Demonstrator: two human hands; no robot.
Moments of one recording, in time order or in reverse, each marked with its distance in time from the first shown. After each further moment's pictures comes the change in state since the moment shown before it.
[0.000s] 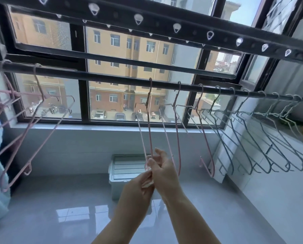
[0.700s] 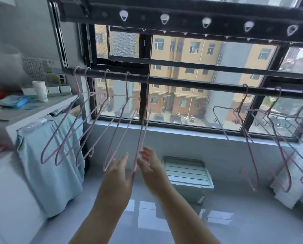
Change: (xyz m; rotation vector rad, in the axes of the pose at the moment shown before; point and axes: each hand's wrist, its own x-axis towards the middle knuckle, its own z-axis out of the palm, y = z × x) left_hand -0.042 -0.062 -0.265 0.471 0.373 -0.175; right_hand -0.034 -0.046 0.260 -0.031 -0.417 -0.148
